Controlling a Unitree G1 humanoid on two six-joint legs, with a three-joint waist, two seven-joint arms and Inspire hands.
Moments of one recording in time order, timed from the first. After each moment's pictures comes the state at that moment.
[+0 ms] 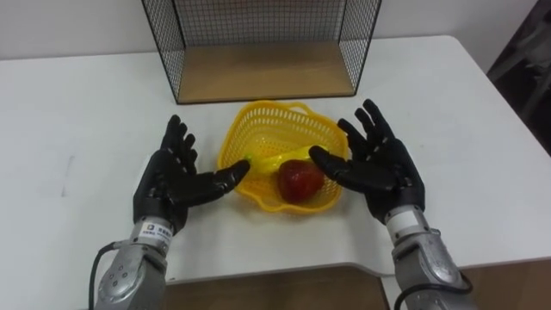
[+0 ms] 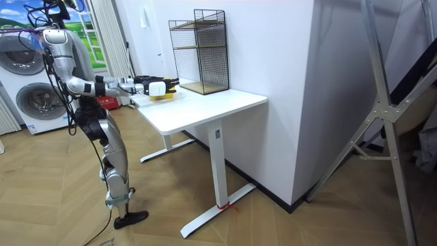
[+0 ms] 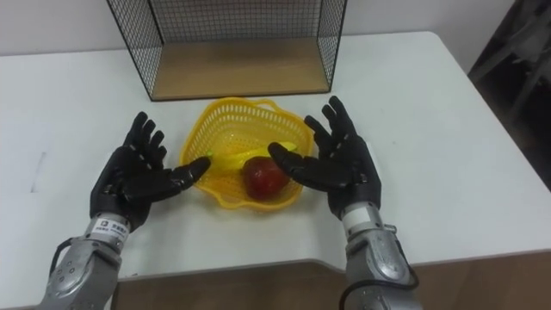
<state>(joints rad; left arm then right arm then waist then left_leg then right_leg) 0.07 0.18 -0.14 0.18 -0.52 -0.15 -0.01 0.03 -0.18 0.15 0.19 0.59 -0.18 0.04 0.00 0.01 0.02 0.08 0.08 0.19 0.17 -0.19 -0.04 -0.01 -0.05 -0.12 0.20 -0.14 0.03</state>
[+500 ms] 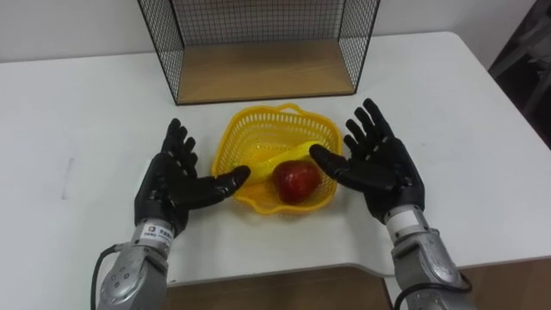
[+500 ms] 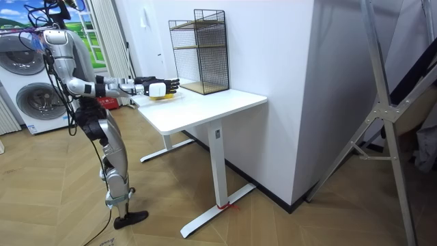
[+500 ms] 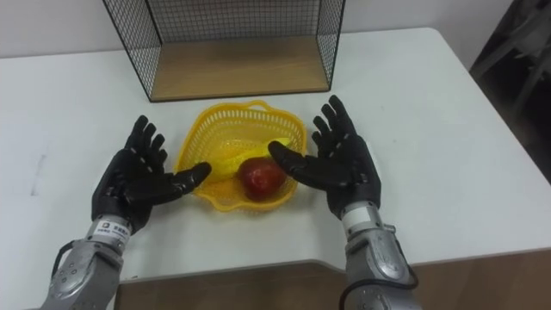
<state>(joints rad) 0.07 0.17 -0.14 0.21 -0.52 -0.14 -0.01 0.03 -0.17 0.14 0.19 0.62 -0.18 0.04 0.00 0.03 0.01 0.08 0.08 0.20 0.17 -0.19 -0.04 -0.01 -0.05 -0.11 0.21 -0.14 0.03</state>
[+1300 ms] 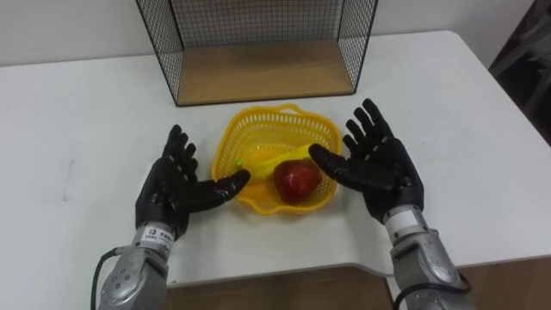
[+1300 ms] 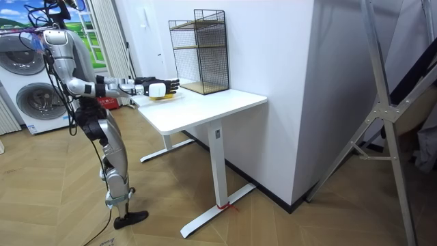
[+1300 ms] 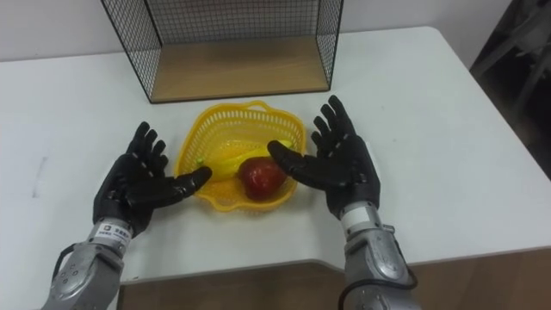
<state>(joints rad) 0.06 0.18 -0.13 0.21 -0.52 -0.13 -0.01 0.03 -0.17 0.16 0.19 0.60 -0.18 0.03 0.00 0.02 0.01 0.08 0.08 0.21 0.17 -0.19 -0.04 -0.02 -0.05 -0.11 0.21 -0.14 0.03</state>
